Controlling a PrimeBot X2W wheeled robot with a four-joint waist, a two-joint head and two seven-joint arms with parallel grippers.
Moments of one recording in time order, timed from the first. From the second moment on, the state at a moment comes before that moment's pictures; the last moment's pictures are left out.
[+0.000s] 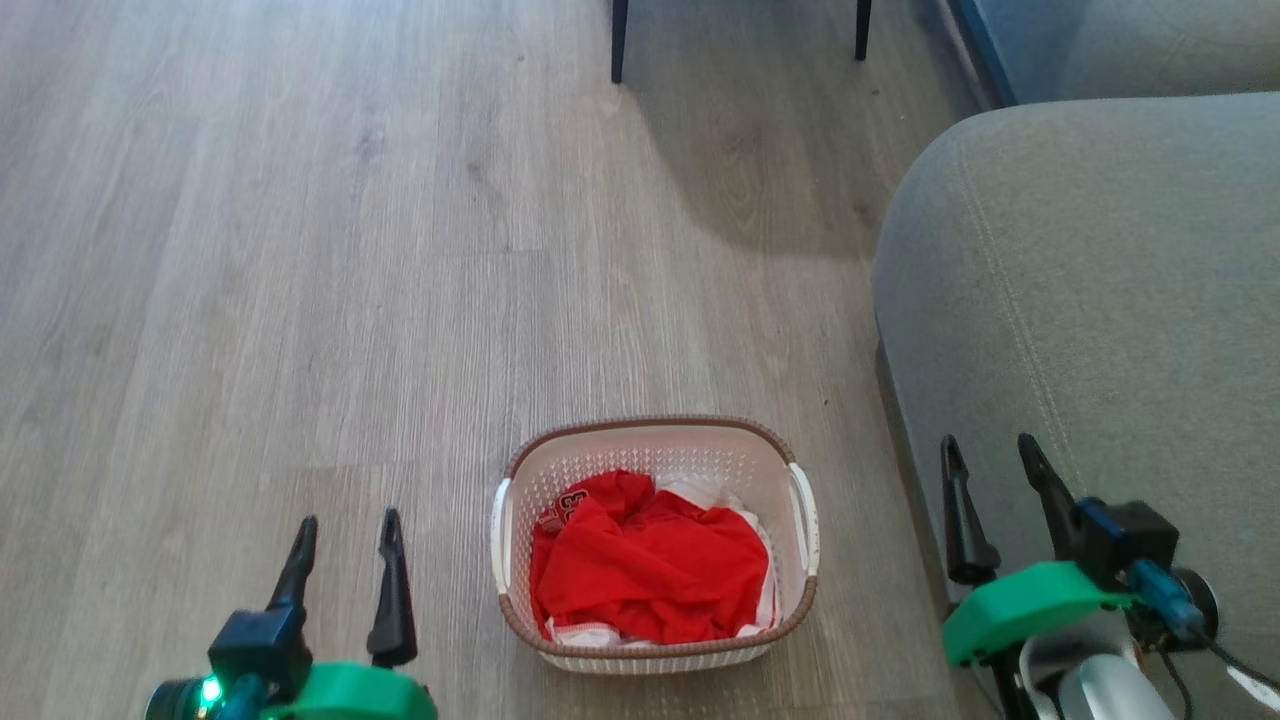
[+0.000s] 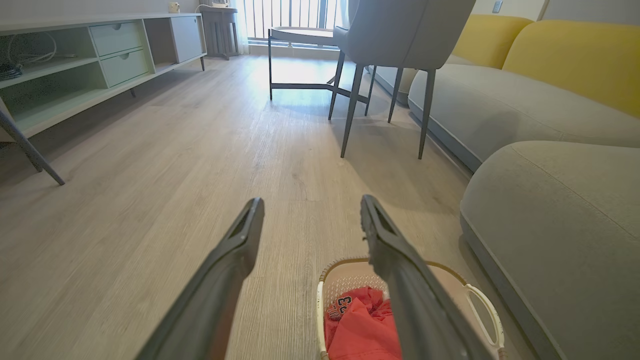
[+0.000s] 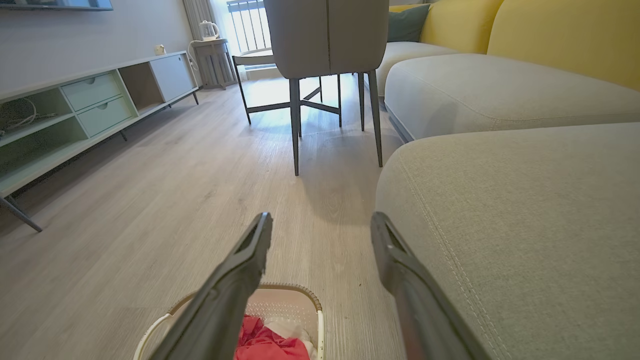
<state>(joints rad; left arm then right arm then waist) 0.16 0.07 -0.16 0.06 -0.19 0.08 -0.25 -0.03 -0.05 0.10 0.21 0.23 0.13 -0.25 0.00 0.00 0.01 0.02</state>
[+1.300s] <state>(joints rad) 0.21 0.06 -0.12 0.17 -0.28 0.05 -0.23 0.07 -0.04 0.07 0.25 0.33 0.13 -0.23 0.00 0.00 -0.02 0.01</state>
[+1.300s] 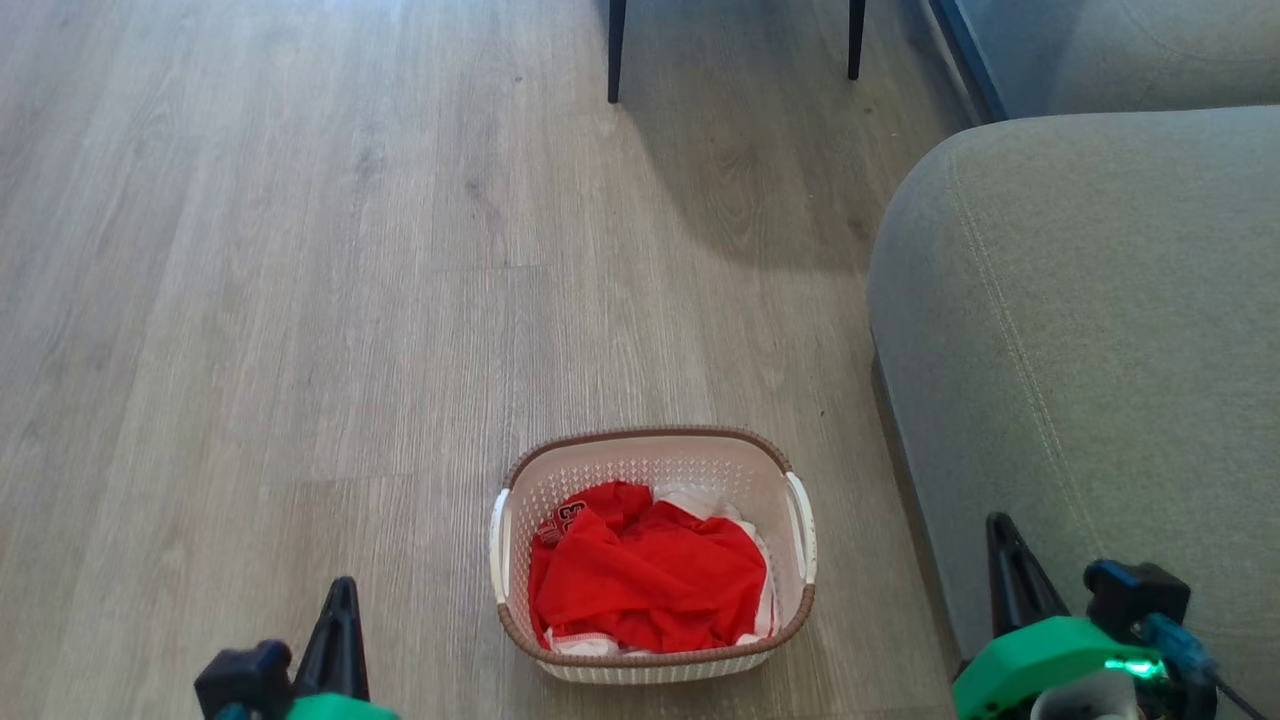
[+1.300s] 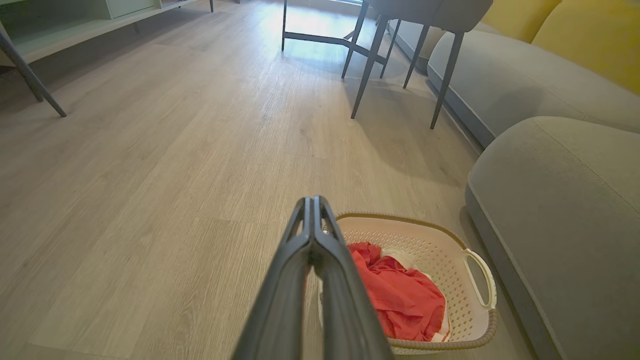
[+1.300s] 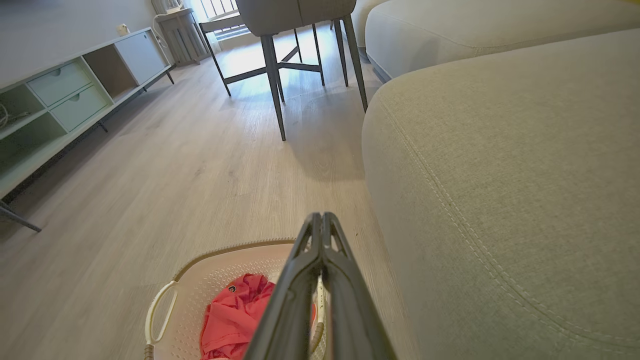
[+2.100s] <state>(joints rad) 0.16 0.06 -0.10 0.19 -0.55 0.02 -0.17 0.05 -0.04 0.05 0.25 0.60 0.13 -0.17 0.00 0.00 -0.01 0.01</state>
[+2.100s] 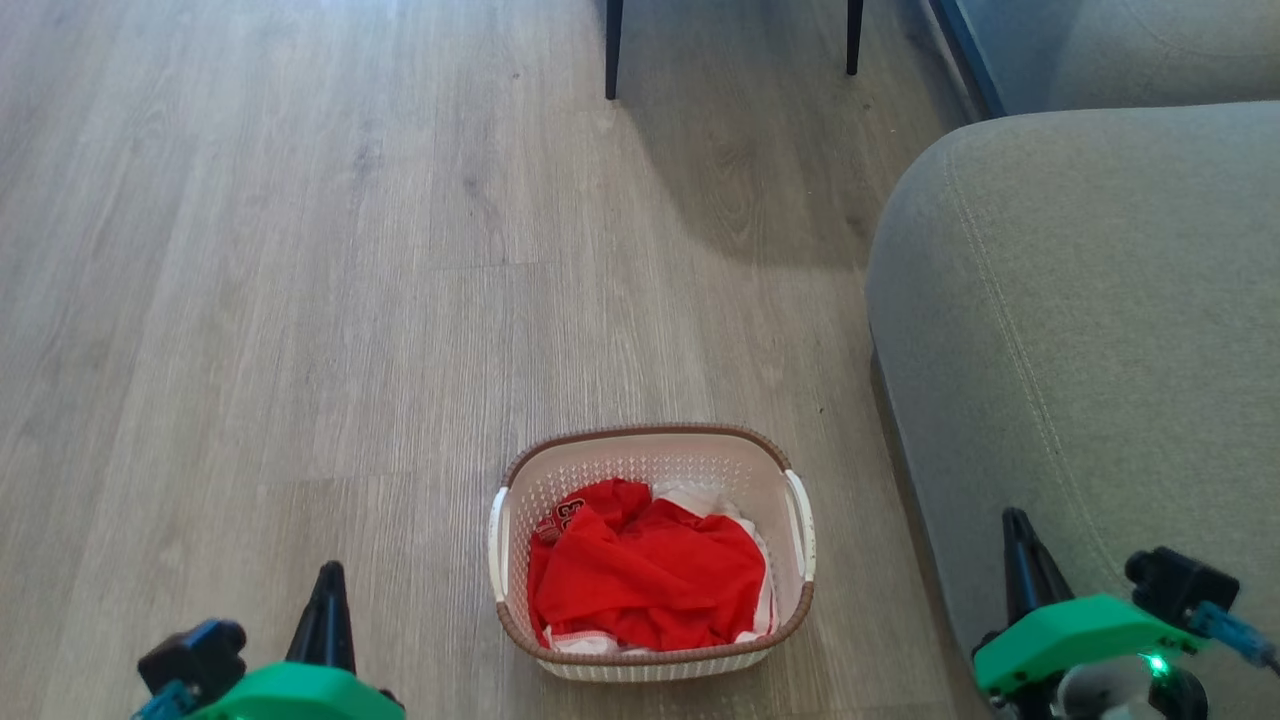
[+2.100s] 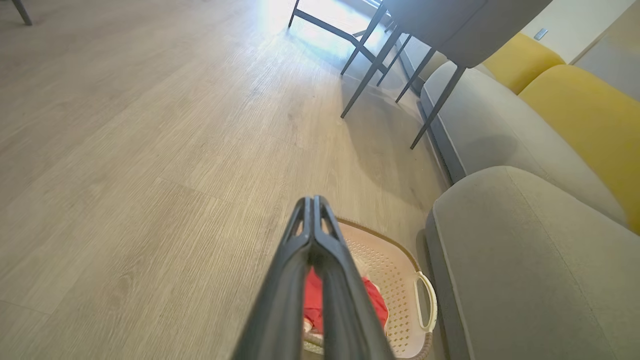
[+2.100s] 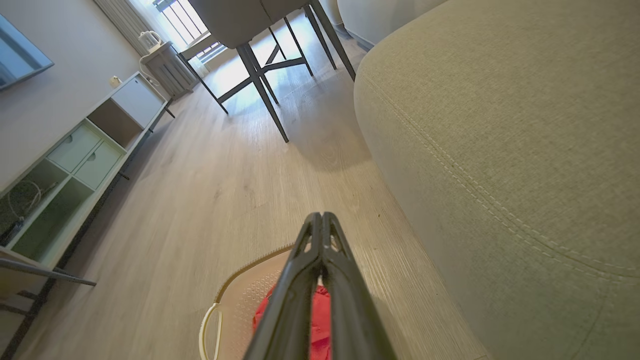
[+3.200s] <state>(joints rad) 0.10 0.06 -0.05 0.22 -0.94 -0.03 -0.08 0.02 -0.05 0.00 0.26 0.97 0.13 -0.09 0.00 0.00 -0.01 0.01</state>
